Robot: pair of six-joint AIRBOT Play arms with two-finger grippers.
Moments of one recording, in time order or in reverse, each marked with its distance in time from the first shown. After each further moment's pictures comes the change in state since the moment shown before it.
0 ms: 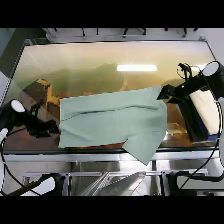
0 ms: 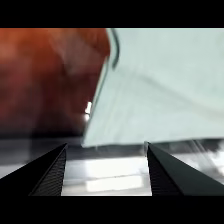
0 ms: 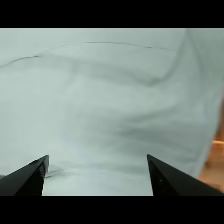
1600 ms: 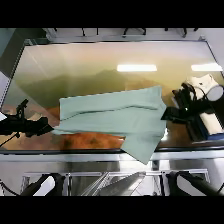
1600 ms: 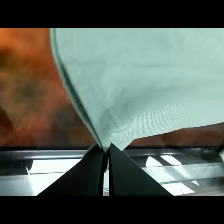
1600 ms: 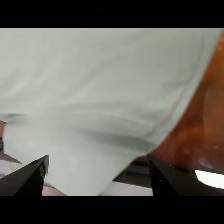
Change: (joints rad) left arm 0.129 0.205 -0.039 -0.202 0.036 0.029; right arm -0.071 0.323 -0.476 -0.088 -0.037 -0.036
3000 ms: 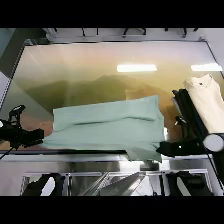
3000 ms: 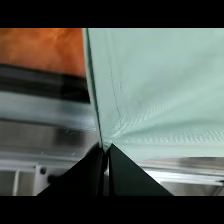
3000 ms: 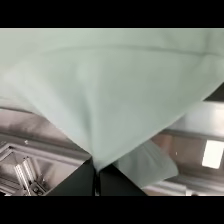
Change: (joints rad) left arm -0.129 0.220 0.012 0.349 -0.216 -0.119; right arm 0.159 0.613 -0.459 0.116 0.066 0.199
